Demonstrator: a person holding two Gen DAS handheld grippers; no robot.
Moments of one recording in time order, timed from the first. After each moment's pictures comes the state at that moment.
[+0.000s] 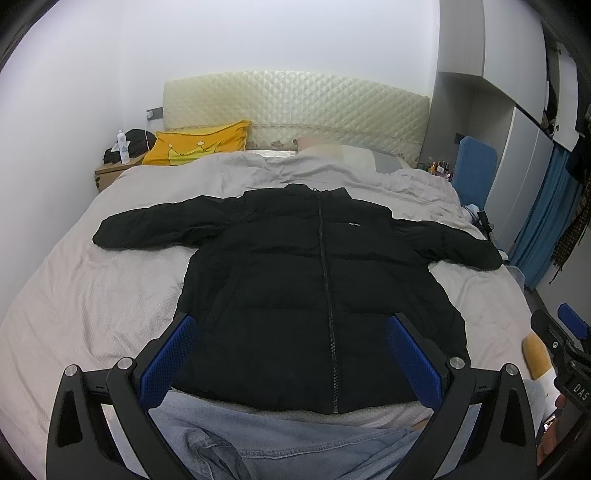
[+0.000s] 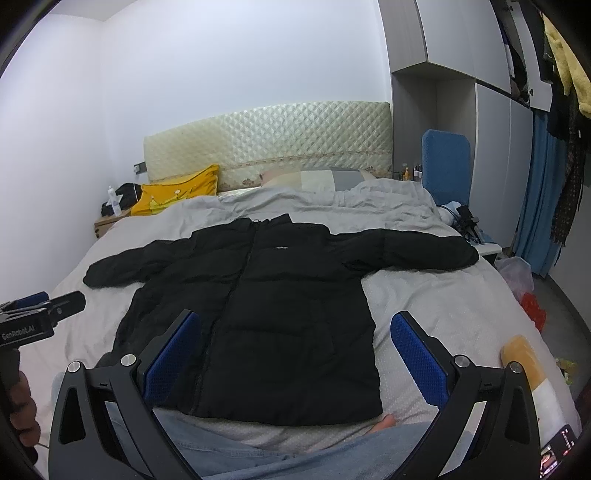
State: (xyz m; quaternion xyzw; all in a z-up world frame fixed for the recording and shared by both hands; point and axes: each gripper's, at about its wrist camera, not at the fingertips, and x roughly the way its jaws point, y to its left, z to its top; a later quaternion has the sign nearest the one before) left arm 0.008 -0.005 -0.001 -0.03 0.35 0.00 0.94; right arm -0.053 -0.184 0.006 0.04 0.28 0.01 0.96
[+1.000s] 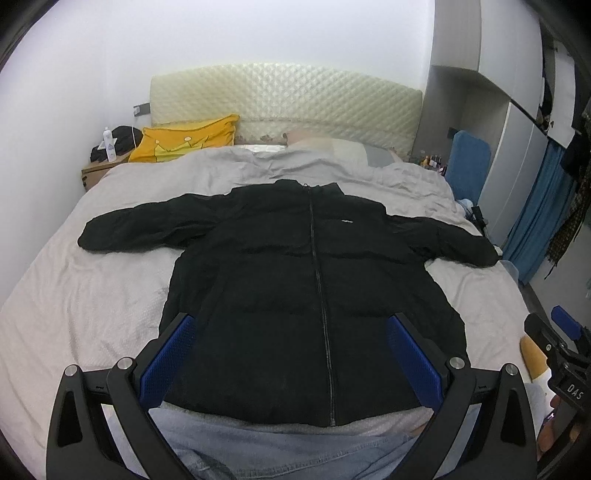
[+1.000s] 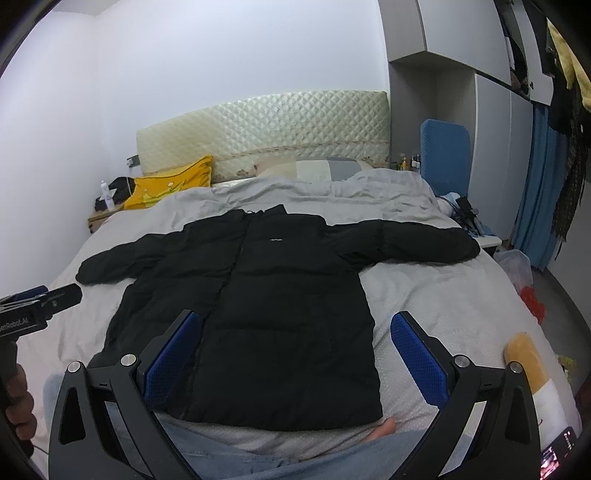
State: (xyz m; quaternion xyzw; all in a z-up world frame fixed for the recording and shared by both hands) left arm 0.043 -0.003 -0.012 -0.03 0.36 -0.03 0.93; right arm -0.030 -0.190 -0.009 0.05 0.30 0.00 0.95
